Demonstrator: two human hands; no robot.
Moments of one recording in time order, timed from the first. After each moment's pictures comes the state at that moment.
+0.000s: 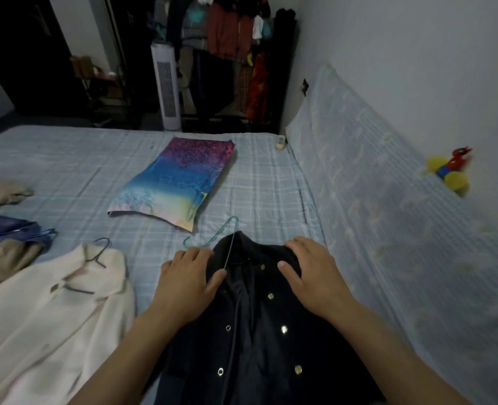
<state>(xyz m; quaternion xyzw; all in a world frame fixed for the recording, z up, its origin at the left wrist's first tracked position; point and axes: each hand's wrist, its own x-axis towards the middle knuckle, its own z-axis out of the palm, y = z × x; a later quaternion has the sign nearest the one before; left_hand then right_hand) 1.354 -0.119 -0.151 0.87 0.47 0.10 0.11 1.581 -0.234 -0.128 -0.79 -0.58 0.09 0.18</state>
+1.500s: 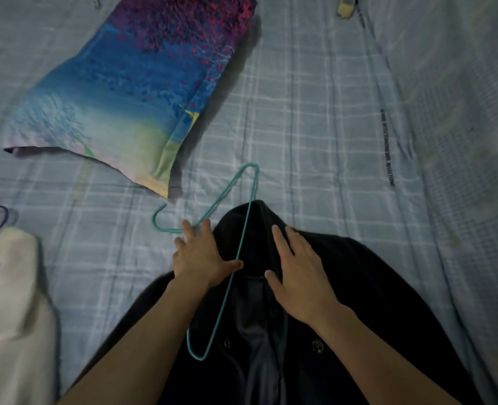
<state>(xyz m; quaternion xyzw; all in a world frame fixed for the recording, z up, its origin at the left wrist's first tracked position) 1.518 0.166 -0.507 0.71 0.63 -0.13 0.27 1.677 0.050 -0.473 -0.77 -0.57 0.27 0.05</state>
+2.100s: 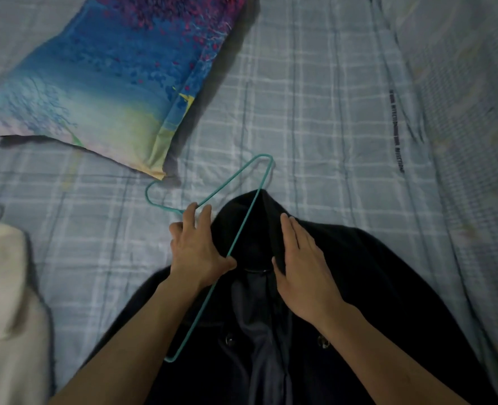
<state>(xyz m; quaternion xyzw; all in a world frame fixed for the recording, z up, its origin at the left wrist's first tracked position) 1.509 0.167 -0.518 0.76 0.58 -0.02 0.29 1.674 0.050 -0.491 -0.78 -0.55 0.27 0.12</state>
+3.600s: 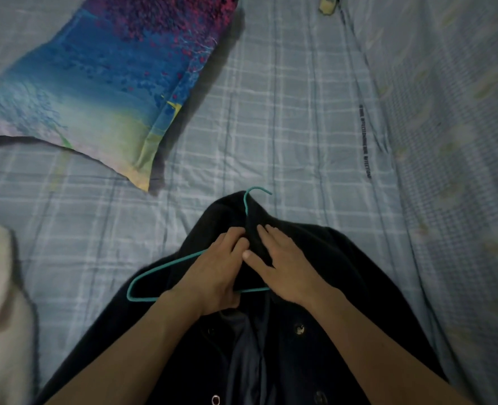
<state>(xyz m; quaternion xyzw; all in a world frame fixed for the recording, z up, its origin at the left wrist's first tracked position) 1.527 0.121 -0.491 0.93 0.26 0.00 0.27 1.688 0.046 -0.466 -0.75 -0.52 0.40 0.06</state>
